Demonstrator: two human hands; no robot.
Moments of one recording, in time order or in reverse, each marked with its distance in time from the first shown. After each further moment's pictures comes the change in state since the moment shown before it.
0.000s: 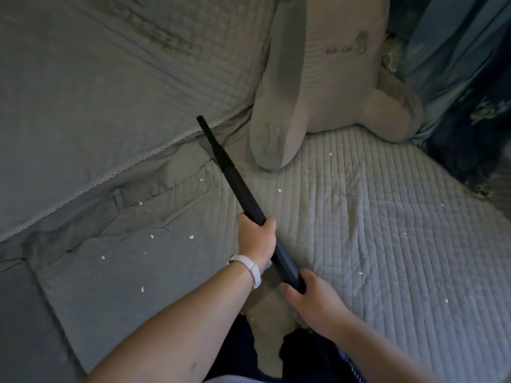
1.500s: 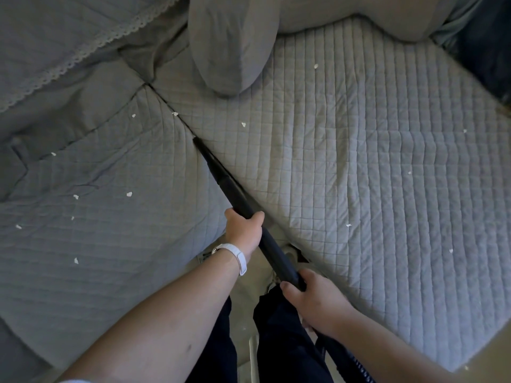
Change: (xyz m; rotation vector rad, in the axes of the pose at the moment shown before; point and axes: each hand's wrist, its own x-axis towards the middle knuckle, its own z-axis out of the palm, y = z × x) left_hand 0.053 -0.182 0.116 0.202 -0.082 -0.336; right_hand 0.083 0.170 -0.015 0.017 -0.146 0.247
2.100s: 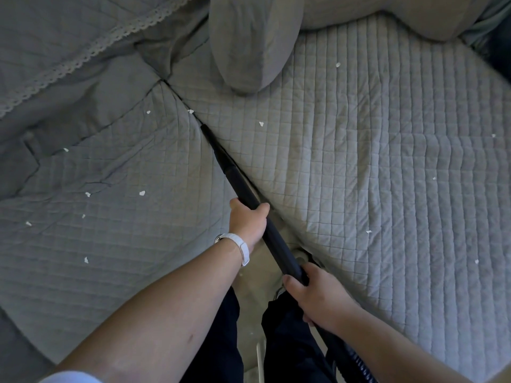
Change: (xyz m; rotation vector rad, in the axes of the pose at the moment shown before) left_hand 0.042 0.008 -0.024 -0.002 -0.005 0.051; right_hand 0.027 -0.028 0.024 0.010 0.004 -0.033
